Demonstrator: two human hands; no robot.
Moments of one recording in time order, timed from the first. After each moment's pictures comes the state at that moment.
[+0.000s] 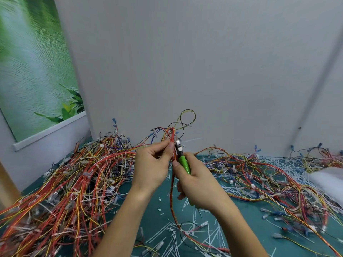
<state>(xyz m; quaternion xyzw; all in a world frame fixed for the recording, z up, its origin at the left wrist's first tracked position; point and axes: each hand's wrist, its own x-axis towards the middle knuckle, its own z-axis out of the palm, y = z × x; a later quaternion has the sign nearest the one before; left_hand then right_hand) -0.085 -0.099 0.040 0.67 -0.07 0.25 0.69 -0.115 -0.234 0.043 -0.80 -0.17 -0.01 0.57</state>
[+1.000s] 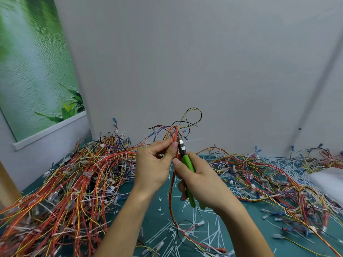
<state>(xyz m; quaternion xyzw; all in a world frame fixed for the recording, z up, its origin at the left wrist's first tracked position) -0.088 -0.102 0.041 0.66 -0.12 0.27 0.69 -0.114 -0.241 0.048 -0.78 -0.18 0.02 0.60</state>
